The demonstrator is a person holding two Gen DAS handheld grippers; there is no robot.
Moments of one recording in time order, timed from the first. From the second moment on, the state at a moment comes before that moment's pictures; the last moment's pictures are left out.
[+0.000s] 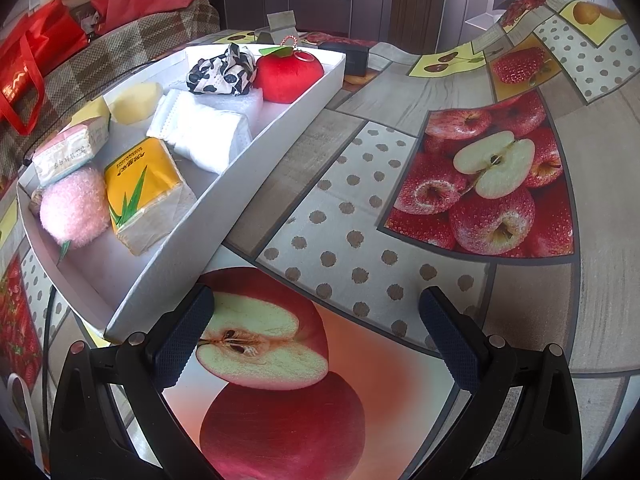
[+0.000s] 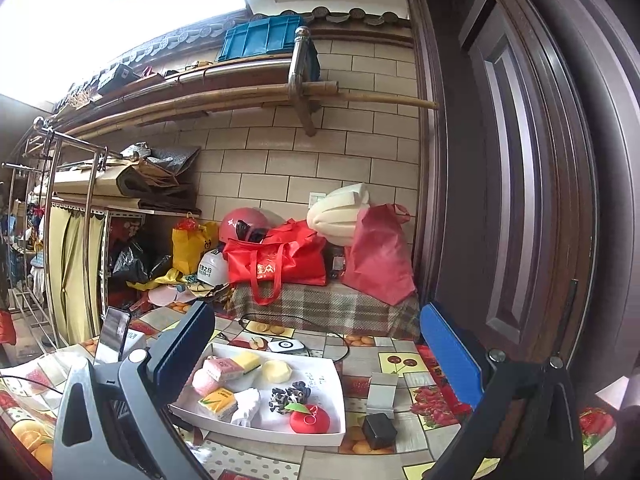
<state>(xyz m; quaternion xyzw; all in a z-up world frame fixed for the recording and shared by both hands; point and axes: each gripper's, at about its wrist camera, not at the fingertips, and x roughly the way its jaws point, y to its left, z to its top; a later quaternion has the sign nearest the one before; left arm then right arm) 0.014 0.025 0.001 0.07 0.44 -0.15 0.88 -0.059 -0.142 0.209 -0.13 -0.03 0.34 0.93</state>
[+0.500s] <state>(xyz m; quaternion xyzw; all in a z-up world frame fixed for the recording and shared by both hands) 0.015 0.024 0.000 0.07 0.44 -0.14 0.88 -0.066 -0.153 0.192 -0.16 -0.02 0.37 0.92</state>
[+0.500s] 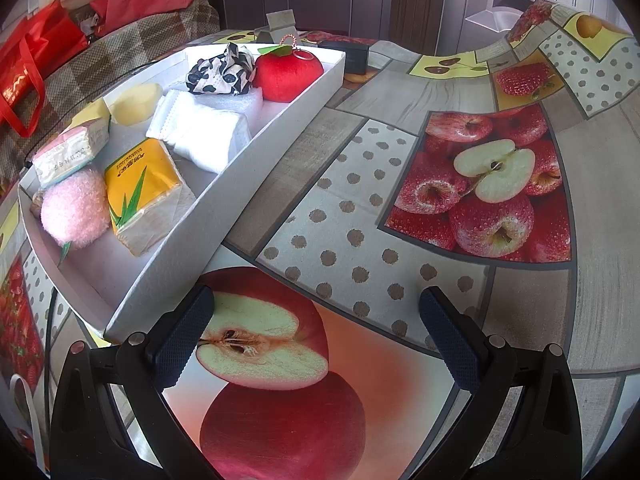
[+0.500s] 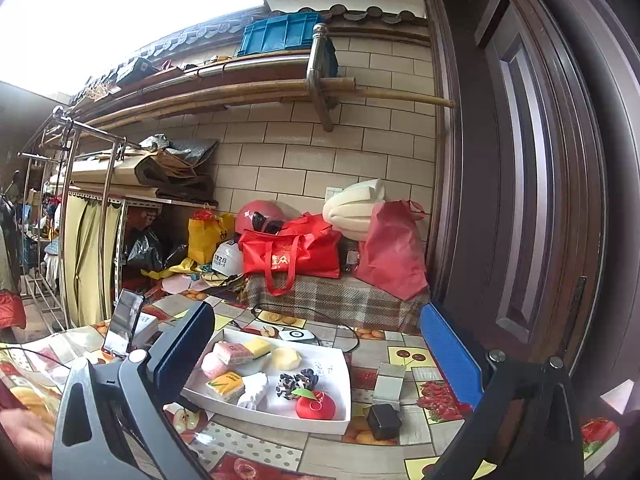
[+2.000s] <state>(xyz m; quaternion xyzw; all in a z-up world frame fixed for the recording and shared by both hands) 0.013 0.020 -0.001 0.08 0.44 -0.14 0.88 -0.083 -0.236 0.246 -0.09 0.00 0.38 0.92</state>
